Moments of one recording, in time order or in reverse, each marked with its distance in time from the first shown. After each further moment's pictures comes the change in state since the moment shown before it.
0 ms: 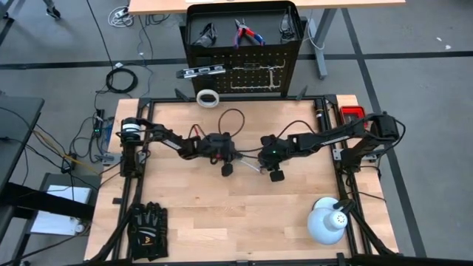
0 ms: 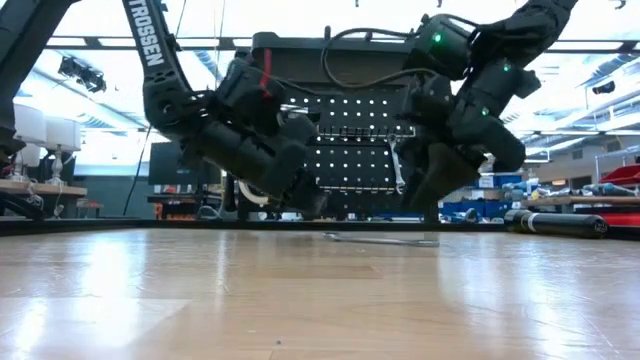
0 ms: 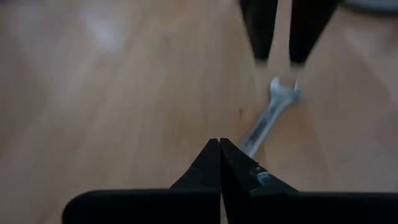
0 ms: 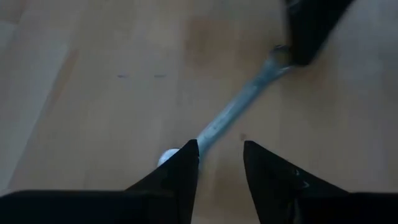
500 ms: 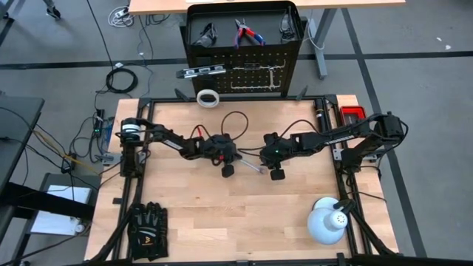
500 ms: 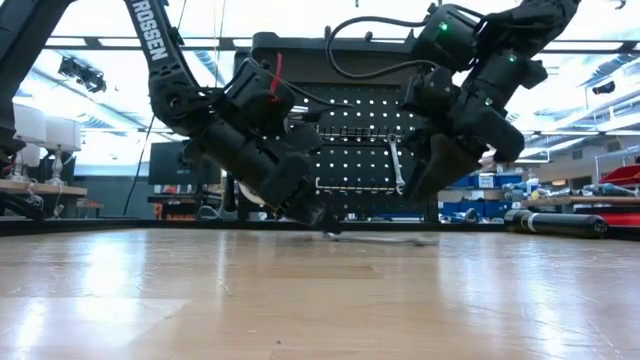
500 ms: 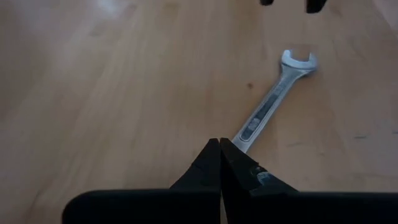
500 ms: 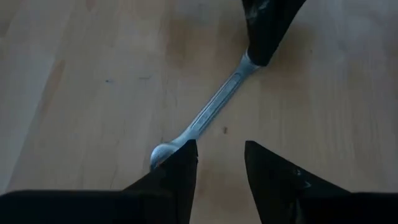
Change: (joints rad) left arm -0.014 -0.002 0.039 -0.148 -0.059 -0.005; right arm 0.002 -0.049 -0.004 -0.035 0.054 0.060
